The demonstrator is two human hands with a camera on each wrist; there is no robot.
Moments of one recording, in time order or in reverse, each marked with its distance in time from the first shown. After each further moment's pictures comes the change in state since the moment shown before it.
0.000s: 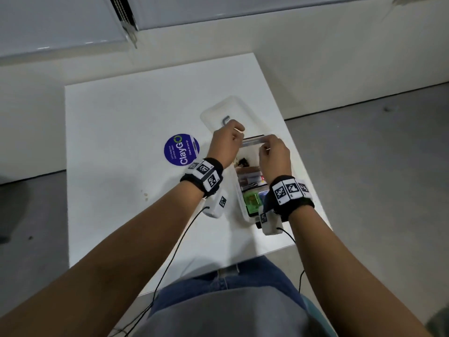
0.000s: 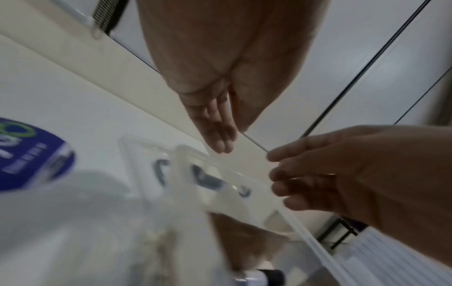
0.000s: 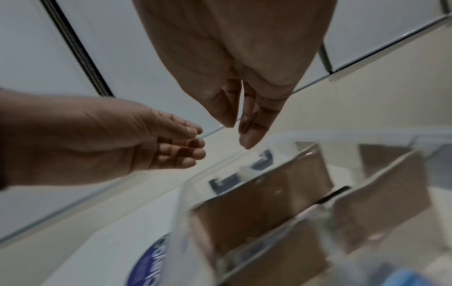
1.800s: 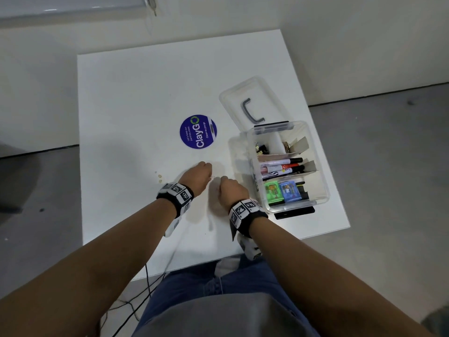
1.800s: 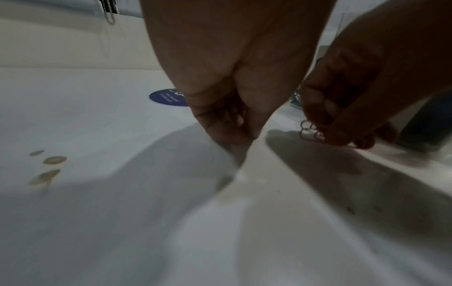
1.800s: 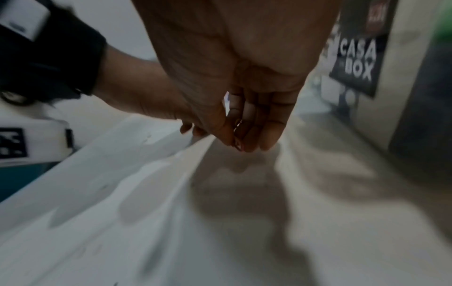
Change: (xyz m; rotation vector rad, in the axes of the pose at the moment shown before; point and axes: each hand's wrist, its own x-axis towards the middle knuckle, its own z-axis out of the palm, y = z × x) left_hand -0.084 -0.163 -0.044 0.728 -0.399 -0.095; right_hand -0.094 -0.008 0.145 -0.514 -0.695 -0.124
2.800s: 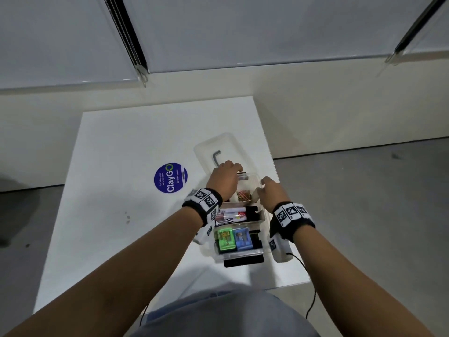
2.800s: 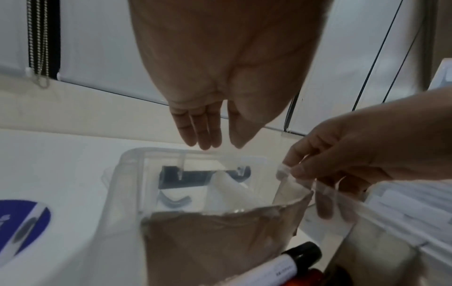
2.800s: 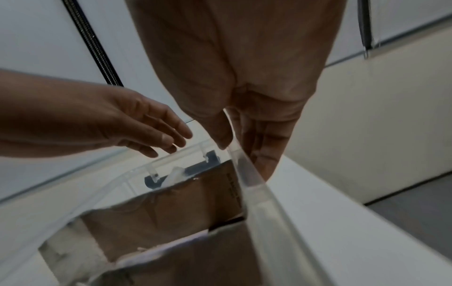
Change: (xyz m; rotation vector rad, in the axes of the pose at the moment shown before) left_hand 0.089 0.206 -0.089 -0.077 0.320 0.065; right_hand 0.018 0.199 -0.169 0.261 0.227 0.130
